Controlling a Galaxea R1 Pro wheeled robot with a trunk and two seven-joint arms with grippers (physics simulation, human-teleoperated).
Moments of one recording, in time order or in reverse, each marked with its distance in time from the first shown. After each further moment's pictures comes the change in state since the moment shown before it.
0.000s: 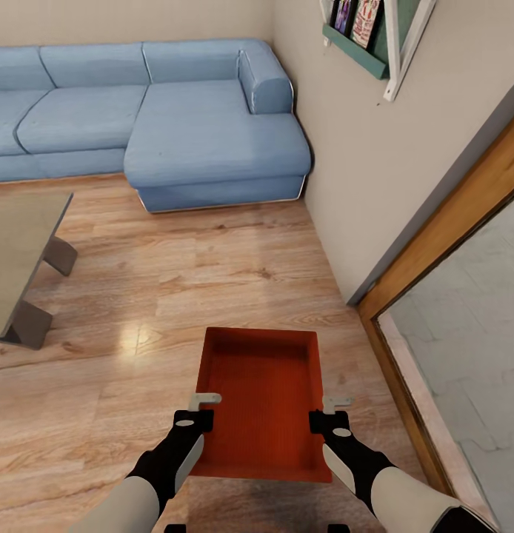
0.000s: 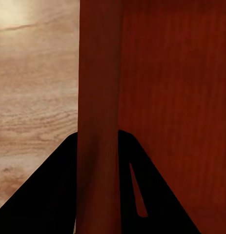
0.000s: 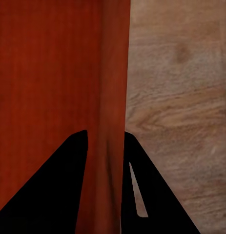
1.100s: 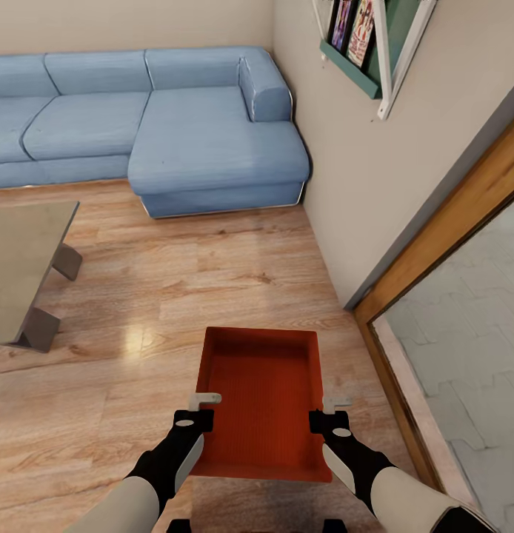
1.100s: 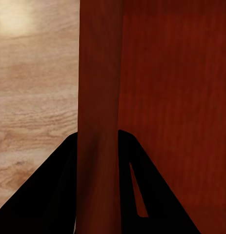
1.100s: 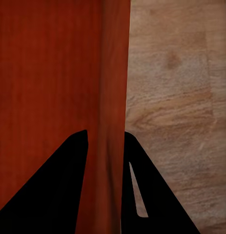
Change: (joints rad) left arm 0.000 0.000 0.001 0.000 -0.002 -0.003 -0.001; right arm 0.000 0.000 0.000 0.000 0.000 -0.003 -0.002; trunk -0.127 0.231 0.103
